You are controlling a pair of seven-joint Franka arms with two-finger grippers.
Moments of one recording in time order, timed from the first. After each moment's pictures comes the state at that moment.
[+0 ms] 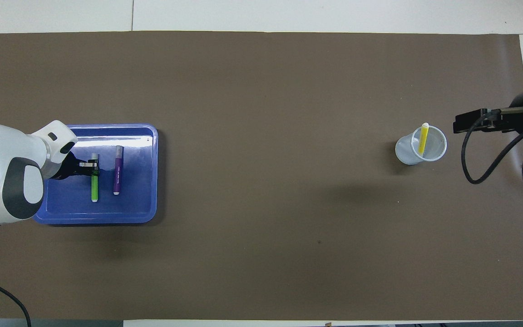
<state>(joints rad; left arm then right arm) 0.01 0.15 0.02 -2.22 -0.12 2.32 0.13 -0.02 -0.01 0.02 -1.73 0.01 1.76 0.01</state>
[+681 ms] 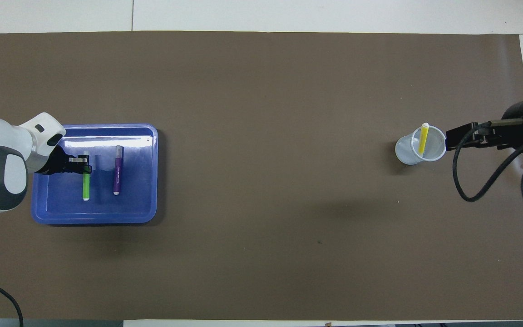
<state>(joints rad) 0.03 0.15 0.02 -2.03 -0.12 2.03 0.11 0.01 -0.07 0.03 -1.70 0.01 1.58 0.05</state>
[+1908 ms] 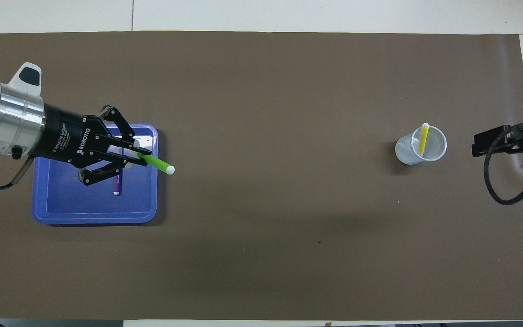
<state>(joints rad) -0.14 -0.03 -0.03 -1.78 -0.67 1.66 -1.19 0.06 -0.06 -0.05 -1.63 -0.02 1.52 0.06</state>
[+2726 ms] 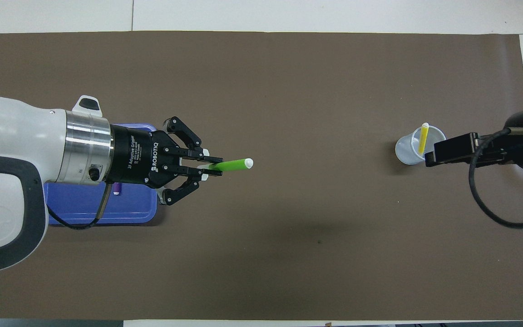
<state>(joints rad) -0.34 -0.12 -0.05 -1.92 -0.90 1.93 -1.58 0.06 -0.08 0.00 -1.62 0.30 1.48 0.09</state>
